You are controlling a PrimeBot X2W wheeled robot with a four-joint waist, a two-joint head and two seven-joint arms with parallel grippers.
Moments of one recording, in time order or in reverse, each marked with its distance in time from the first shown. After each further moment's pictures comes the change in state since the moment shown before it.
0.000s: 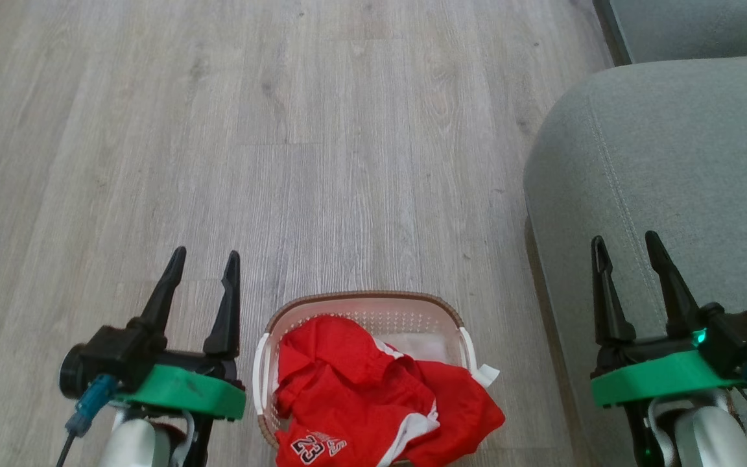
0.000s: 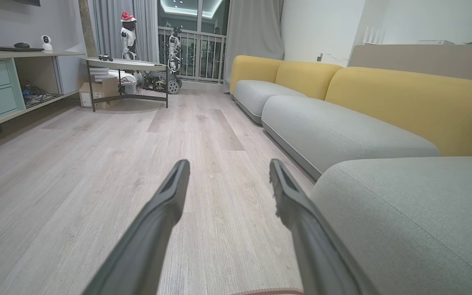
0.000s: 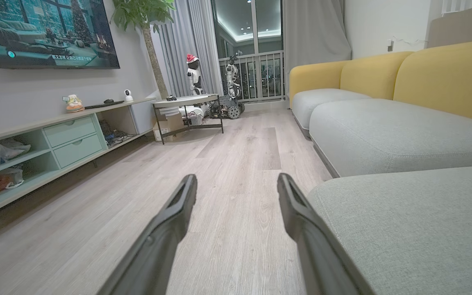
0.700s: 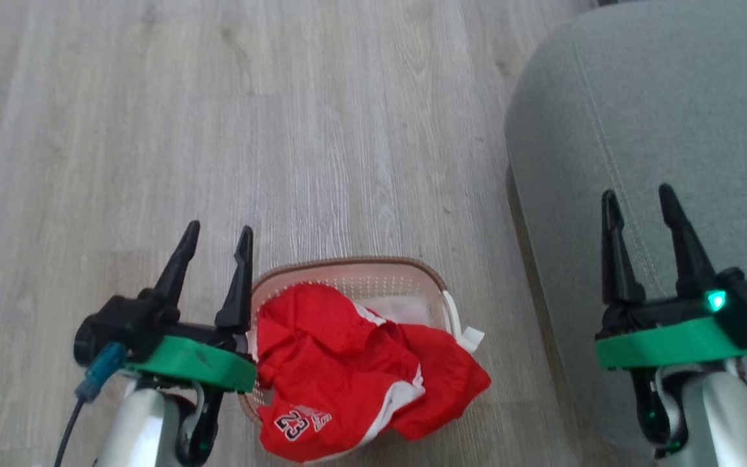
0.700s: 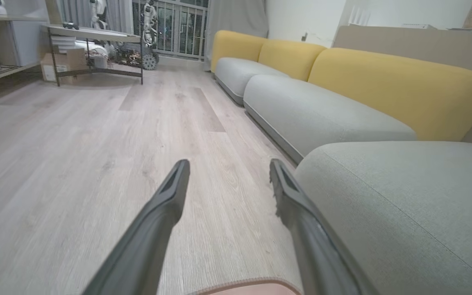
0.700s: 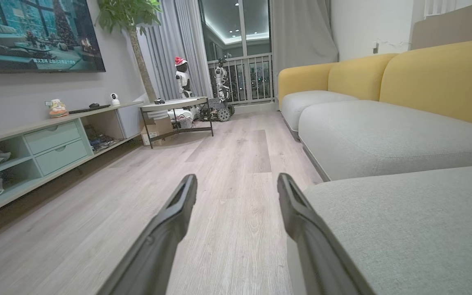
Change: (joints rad) left arm -0.087 0.000 -0.030 0.060 -0.029 -0.008 -0.003; right arm -0.076 0.000 -0.002 -0.043 0.010 0.000 0.000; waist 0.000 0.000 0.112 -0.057
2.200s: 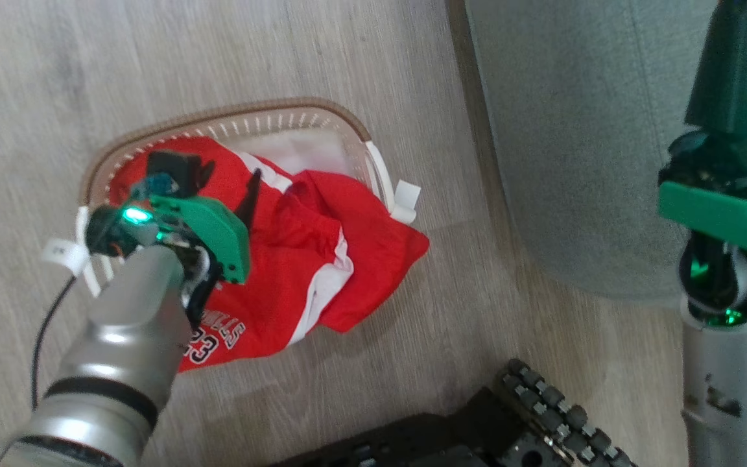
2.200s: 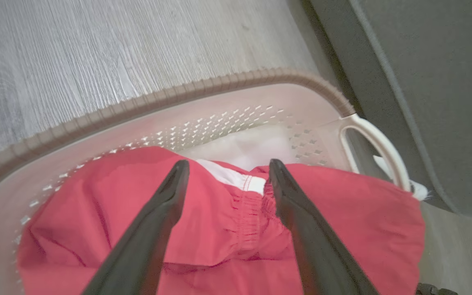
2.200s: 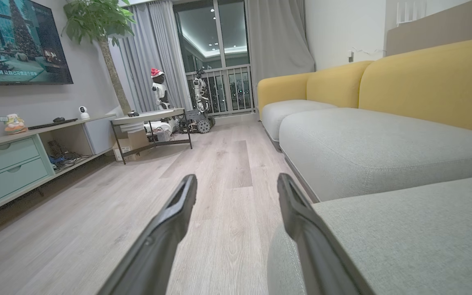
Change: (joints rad) left arm -0.657 0.063 -0.366 0.901 -0.189 -0.001 0.078; right arm -0.370 0.000 0.012 -0.229 0.139 0.000 -0.003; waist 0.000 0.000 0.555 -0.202
